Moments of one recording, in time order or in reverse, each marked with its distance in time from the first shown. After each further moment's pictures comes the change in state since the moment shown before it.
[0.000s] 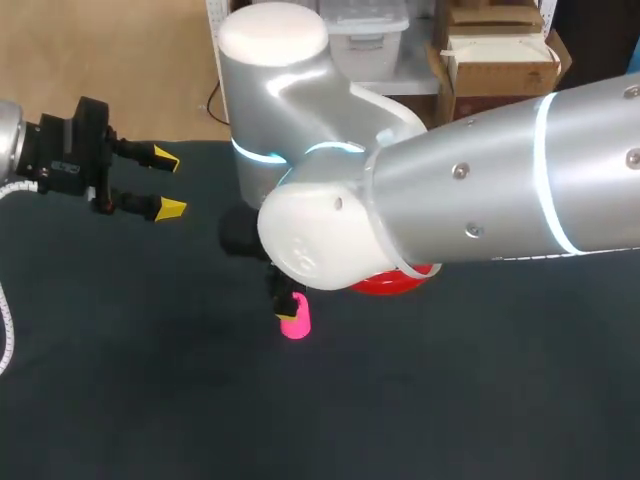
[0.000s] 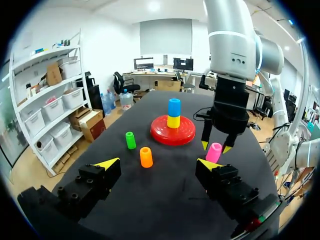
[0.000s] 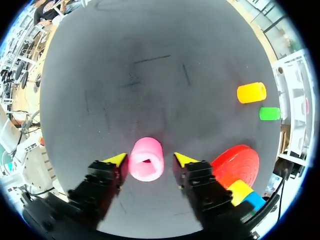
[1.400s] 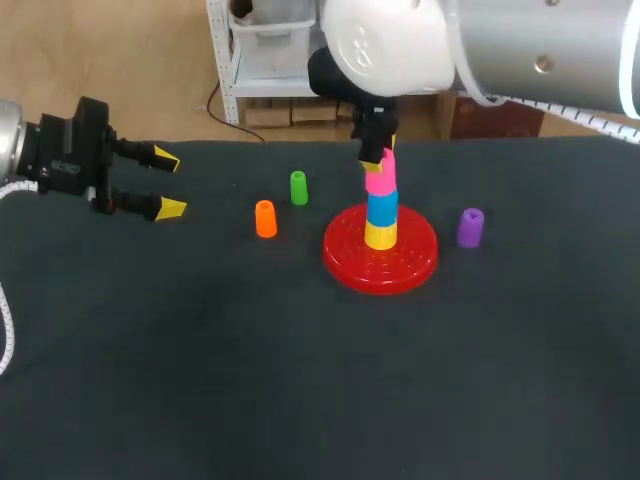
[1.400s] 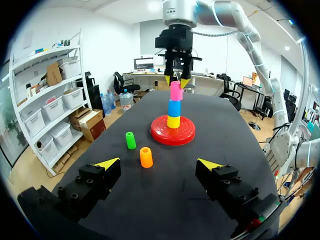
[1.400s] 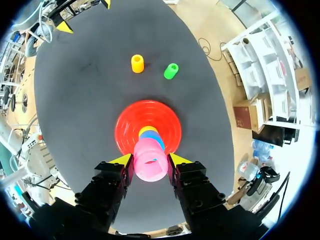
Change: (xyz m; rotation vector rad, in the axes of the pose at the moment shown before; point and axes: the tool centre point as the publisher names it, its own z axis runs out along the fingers) left arm 0.000 0.000 0.000 0.000 0.000 0.000; right arm 0.087 -0.148 -0.134 0.100 0.048 0.204
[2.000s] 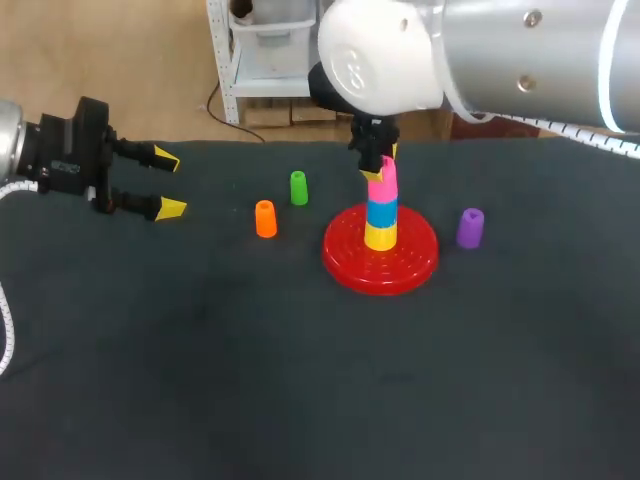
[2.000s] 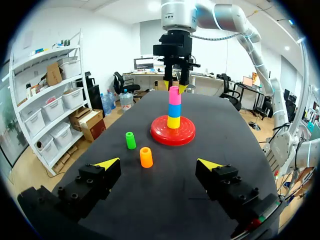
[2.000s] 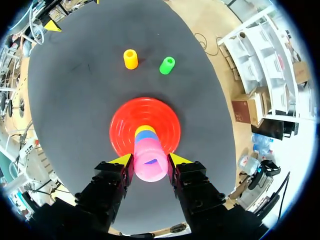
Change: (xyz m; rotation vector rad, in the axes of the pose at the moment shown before) left arm 0.000 0.000 0.000 0.000 0.000 0.000; right arm 0.002 -0.002 0.015 0.030 0.025 0.048
